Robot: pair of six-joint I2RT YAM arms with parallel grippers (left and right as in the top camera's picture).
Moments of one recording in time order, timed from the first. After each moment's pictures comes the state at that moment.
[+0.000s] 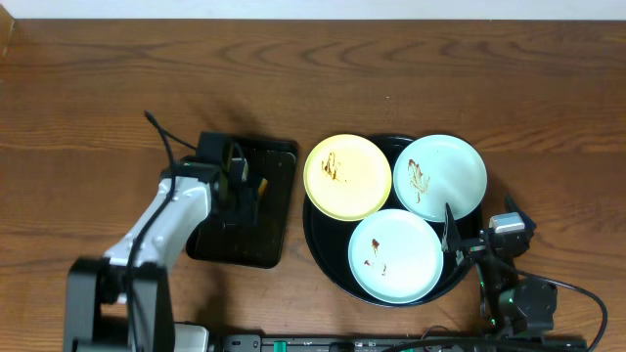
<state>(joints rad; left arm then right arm) -0.12 1.53 0.86 -0.78 0.13 -0.12 0.06 0.01 0.01 -0.06 -0.10 -0.07</state>
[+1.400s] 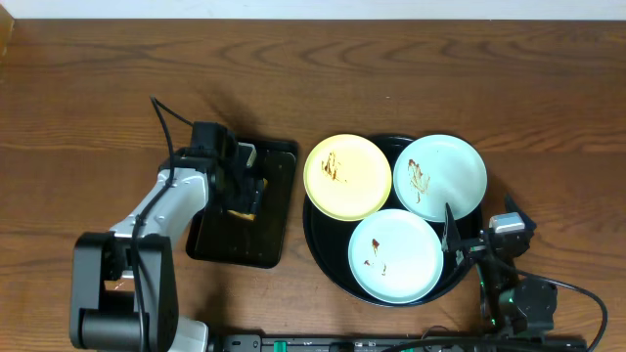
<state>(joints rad) -0.07 1.66 0.88 -0.59 0.21 0.12 0.06 0.01 0.01 -0.06 -0.10 -0.07</state>
